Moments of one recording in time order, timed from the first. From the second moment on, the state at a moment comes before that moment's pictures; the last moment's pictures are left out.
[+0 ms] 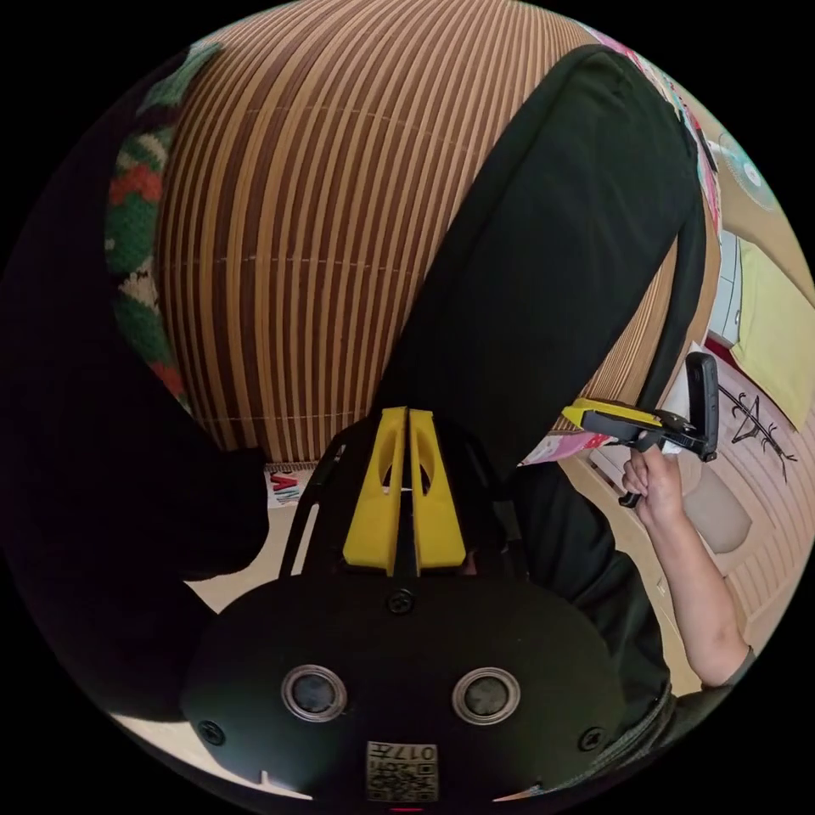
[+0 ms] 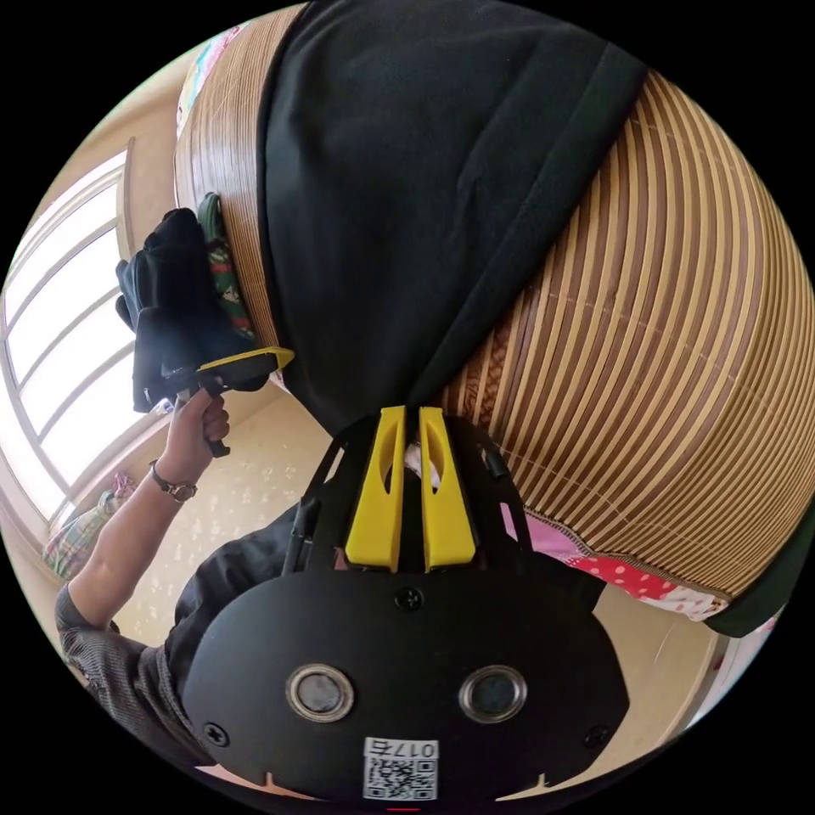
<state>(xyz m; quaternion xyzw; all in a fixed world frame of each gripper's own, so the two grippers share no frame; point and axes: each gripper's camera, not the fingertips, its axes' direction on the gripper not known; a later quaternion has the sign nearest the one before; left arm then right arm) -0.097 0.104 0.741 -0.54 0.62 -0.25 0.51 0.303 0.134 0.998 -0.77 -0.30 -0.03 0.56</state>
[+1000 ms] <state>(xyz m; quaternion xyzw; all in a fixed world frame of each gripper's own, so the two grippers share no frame) 0.046 0.012 0.674 -0.38 0.76 -0.22 0.47 0.691 -0.044 0.887 -0.78 0.05 0.07 0.62</state>
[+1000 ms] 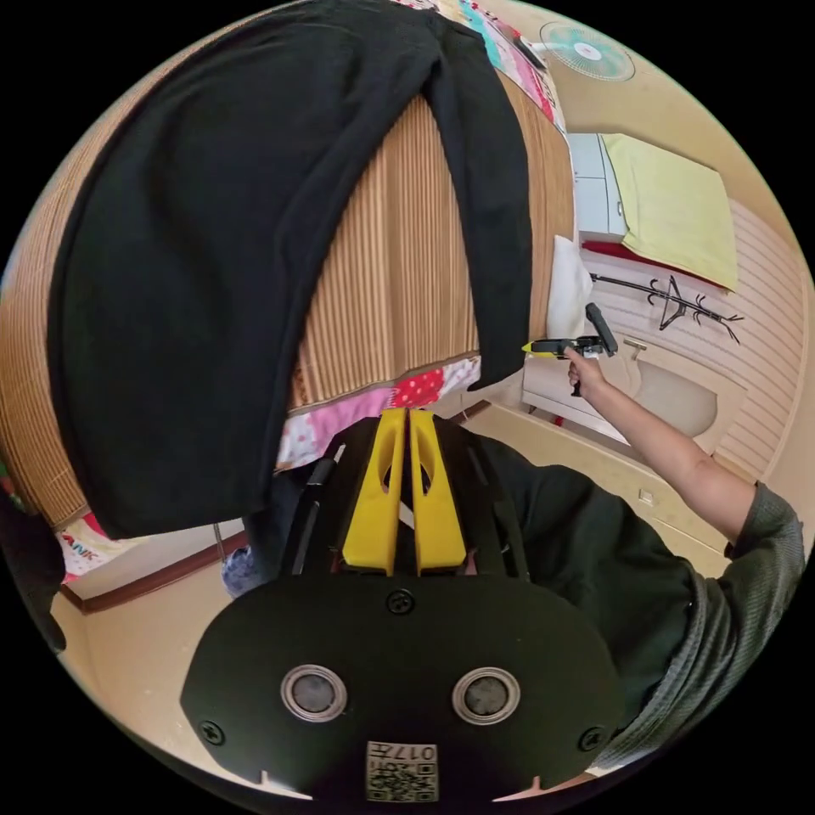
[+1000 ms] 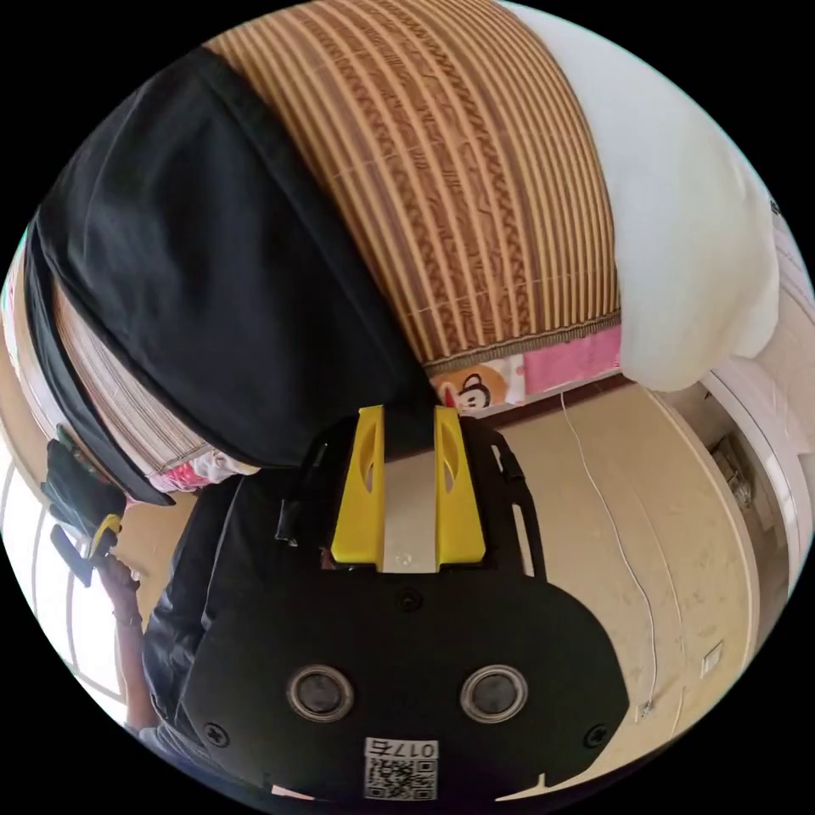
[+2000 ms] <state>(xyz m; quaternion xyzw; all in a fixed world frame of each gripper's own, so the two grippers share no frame) 0.218 -0.201 0.649 -0.37 0.79 -0.21 0.44 0.555 -0.284 0.695 -0.64 -0.59 -0.06 0.49</state>
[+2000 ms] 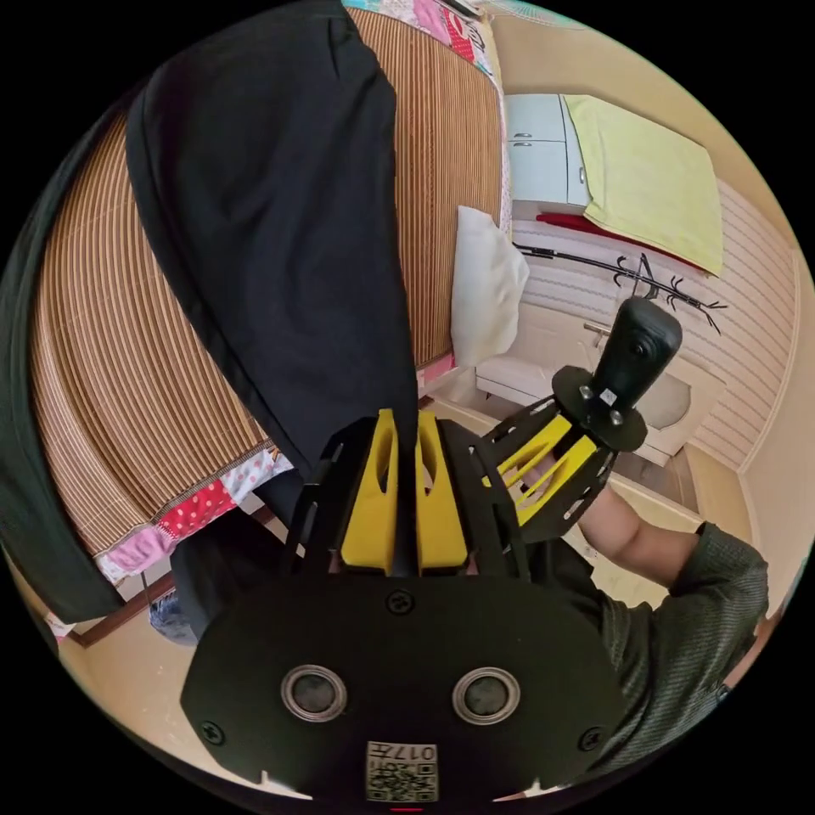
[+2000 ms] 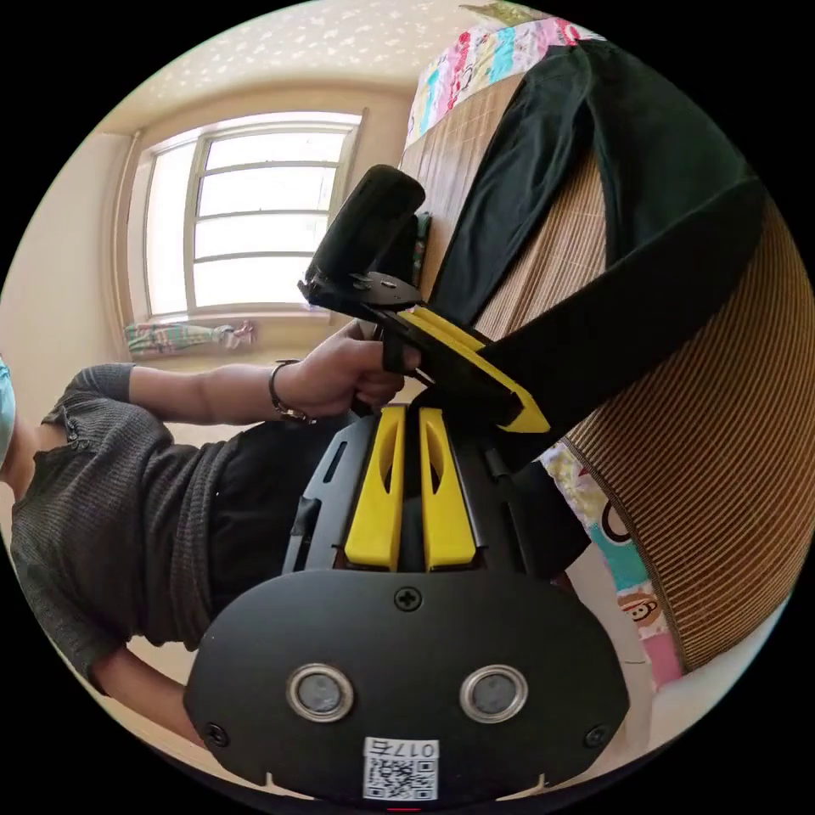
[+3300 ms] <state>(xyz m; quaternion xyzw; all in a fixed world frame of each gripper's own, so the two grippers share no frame) -0.009 -0.038 0.573 -0.32 0.71 -0.44 0.45 0.252 -0.385 0.901 -0.47 -0.09 -0.05 0.88</state>
